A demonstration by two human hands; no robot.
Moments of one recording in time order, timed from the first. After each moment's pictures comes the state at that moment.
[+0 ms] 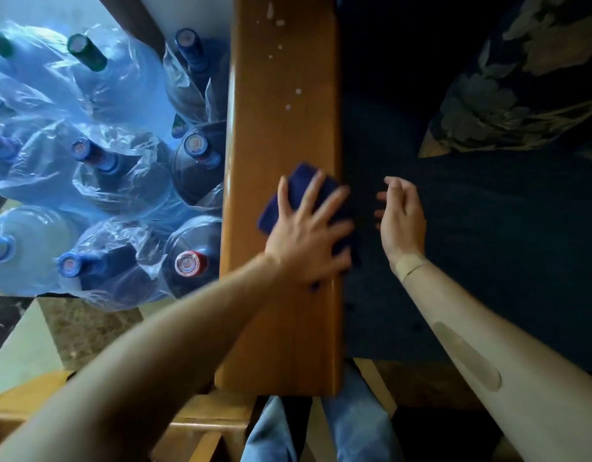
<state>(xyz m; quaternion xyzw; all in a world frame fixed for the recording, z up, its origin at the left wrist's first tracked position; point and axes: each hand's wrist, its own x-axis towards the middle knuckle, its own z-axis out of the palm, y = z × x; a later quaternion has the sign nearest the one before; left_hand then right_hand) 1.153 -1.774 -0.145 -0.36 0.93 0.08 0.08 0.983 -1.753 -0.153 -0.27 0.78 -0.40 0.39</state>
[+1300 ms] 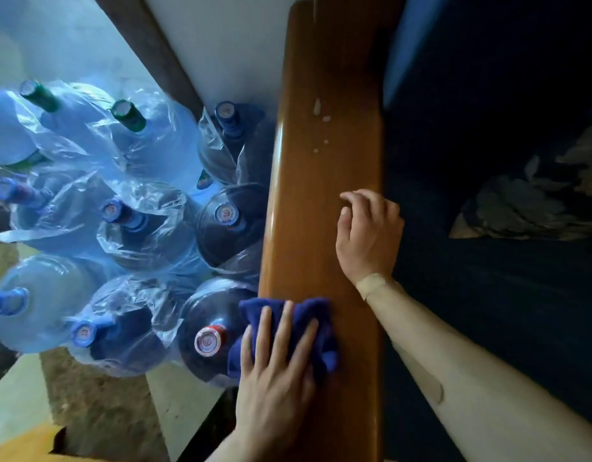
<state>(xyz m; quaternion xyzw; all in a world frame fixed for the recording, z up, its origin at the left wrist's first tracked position) 1.235 -1.722 -0.150 -0.60 0.79 0.14 -0.05 1.062 -1.886 -0.161 -0.60 0.77 -0.21 0.08</state>
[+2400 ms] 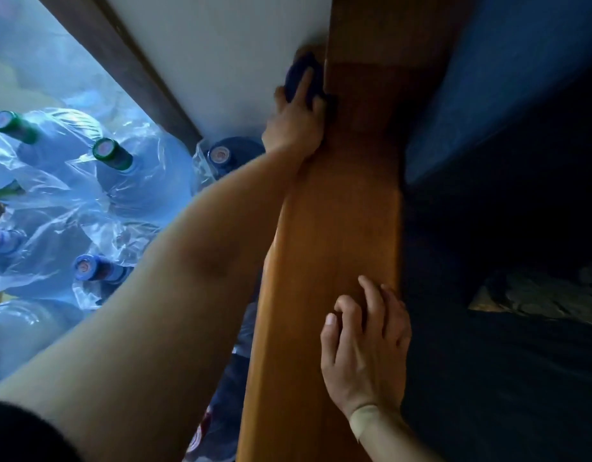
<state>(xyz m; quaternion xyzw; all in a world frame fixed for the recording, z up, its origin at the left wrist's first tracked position) 1.156 -2.227 -0.156 -0.71 0.63 0.27 -0.16 1.078 -1.901 -0.166 -0.62 0.77 -0.12 0.08</state>
